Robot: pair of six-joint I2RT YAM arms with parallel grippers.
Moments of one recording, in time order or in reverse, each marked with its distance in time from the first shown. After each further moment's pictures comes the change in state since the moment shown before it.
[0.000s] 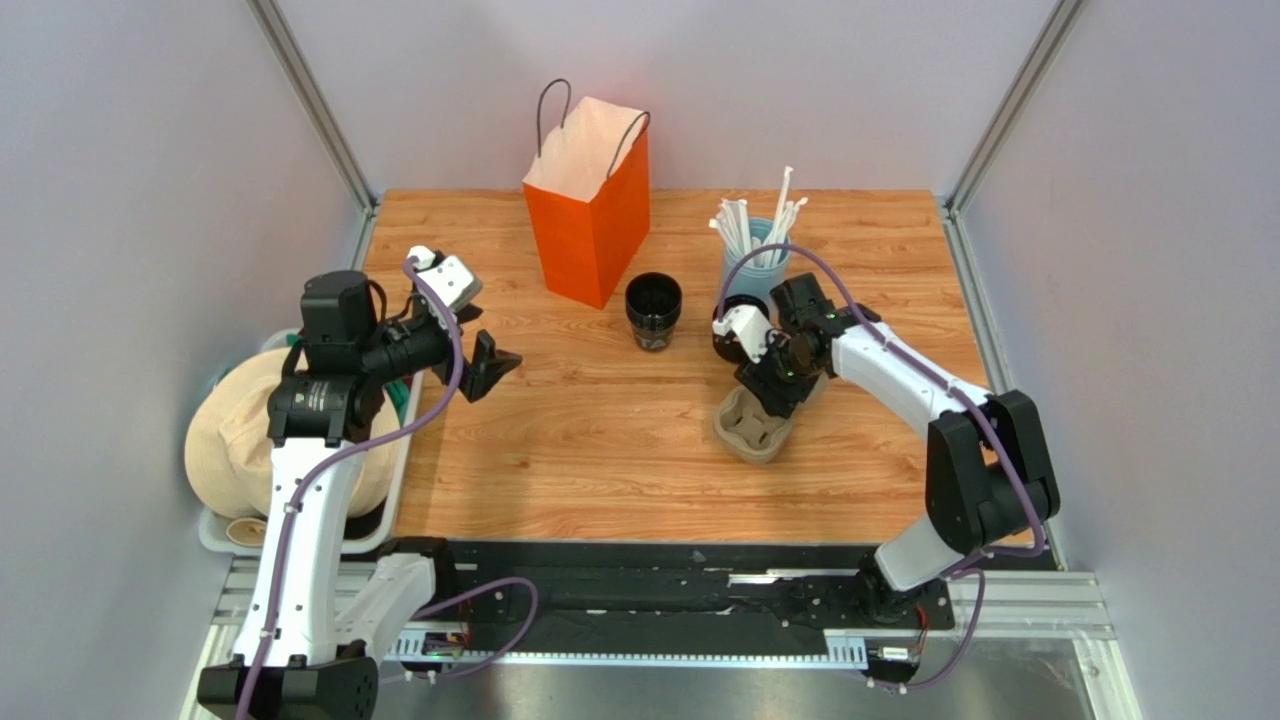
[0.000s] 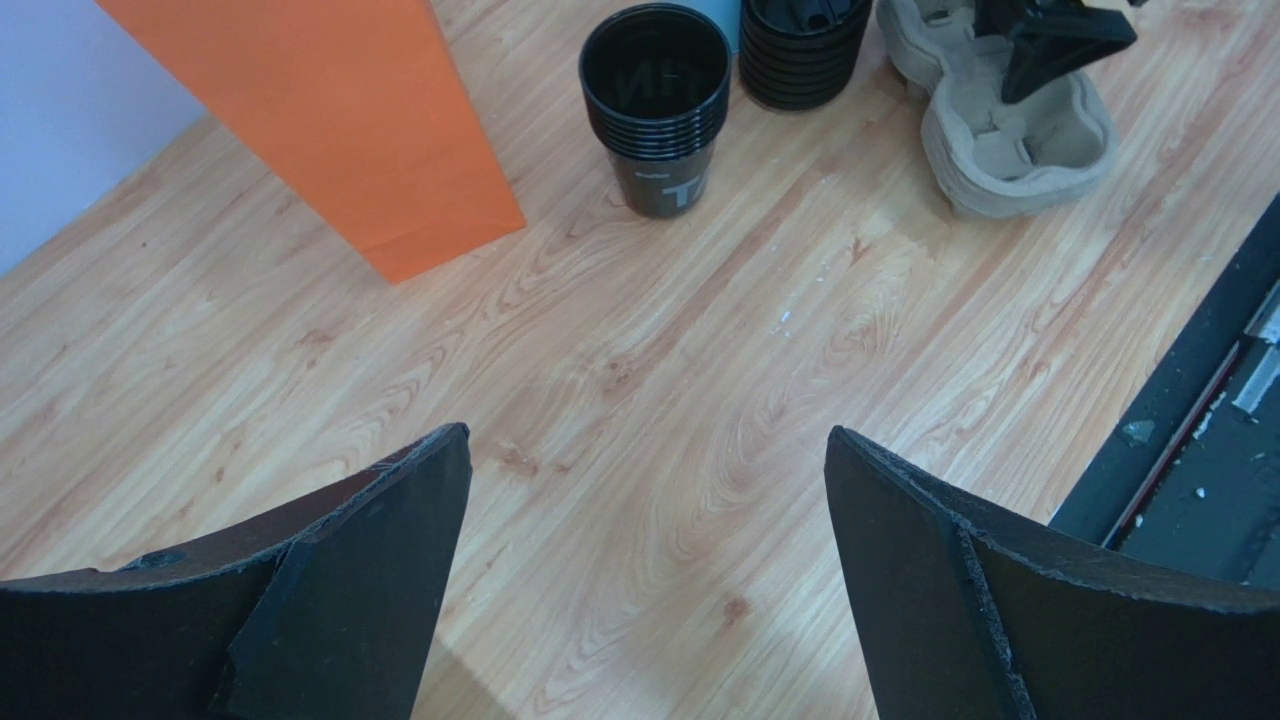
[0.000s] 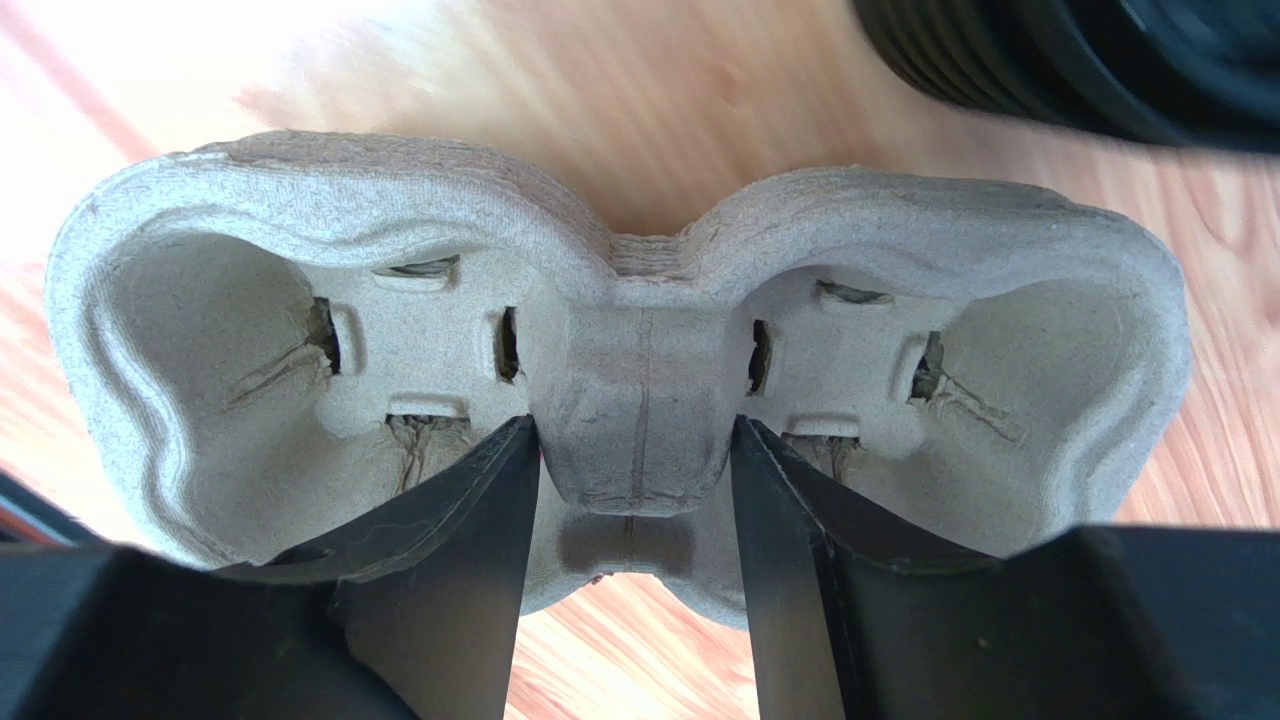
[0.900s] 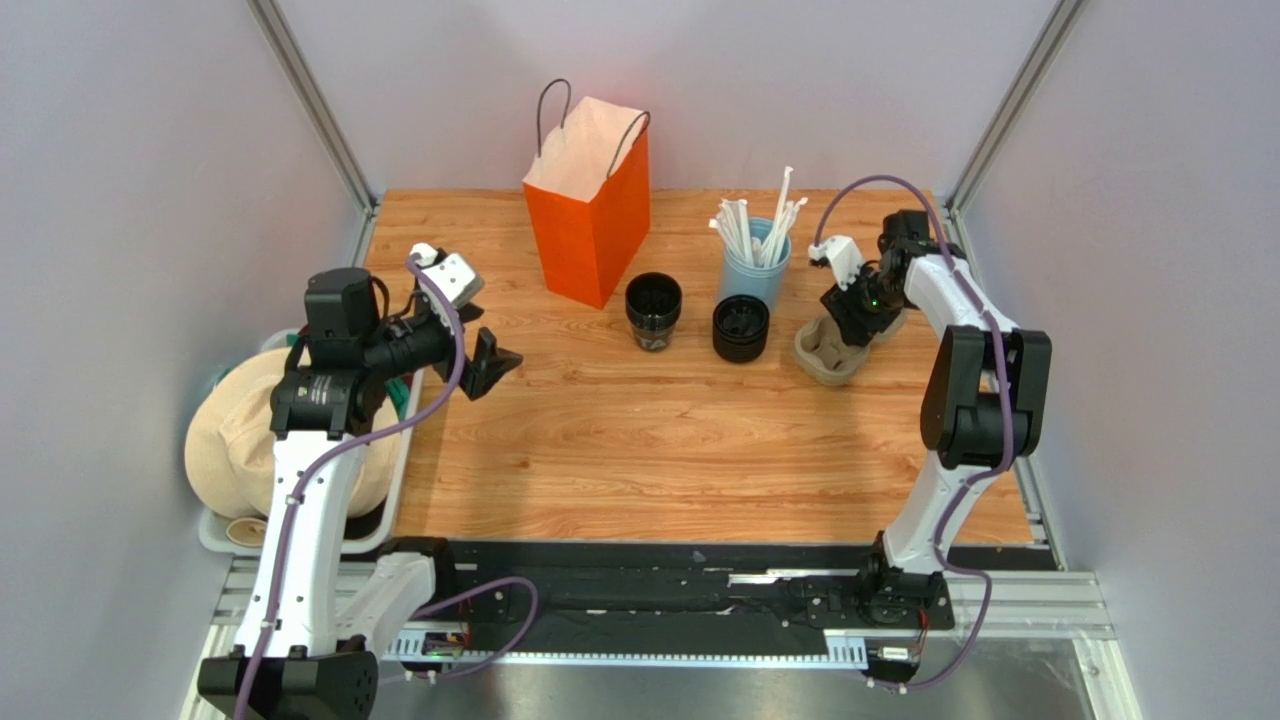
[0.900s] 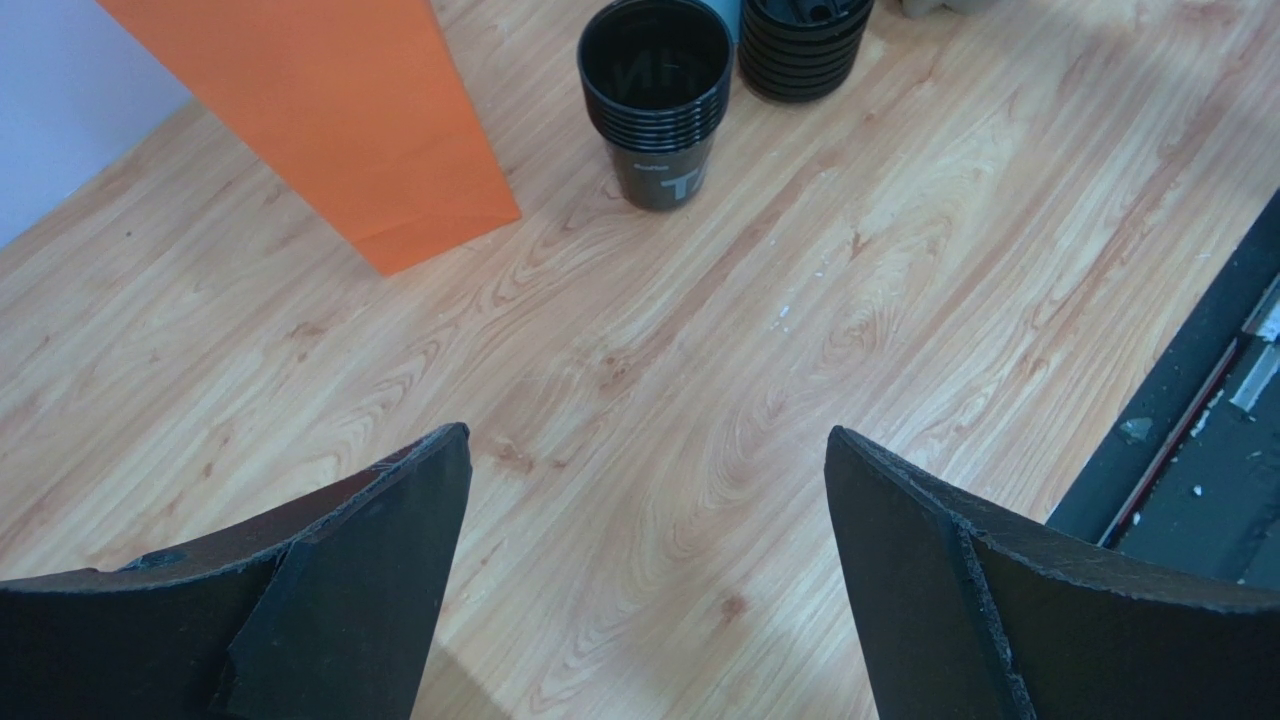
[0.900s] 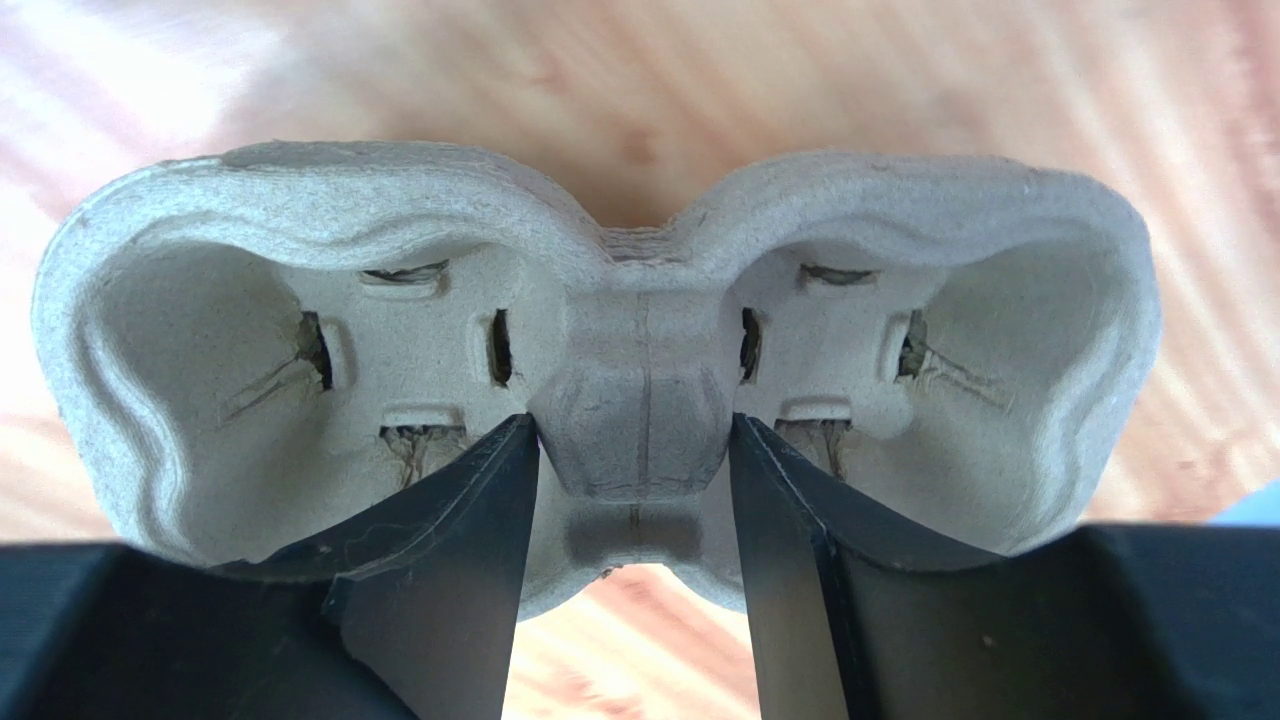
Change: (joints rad) left arm 0.000 0.017 0.000 0.000 0.000 0.000; right arm -0.450 0.299 0.355 -0.042 -0.070 -0.275
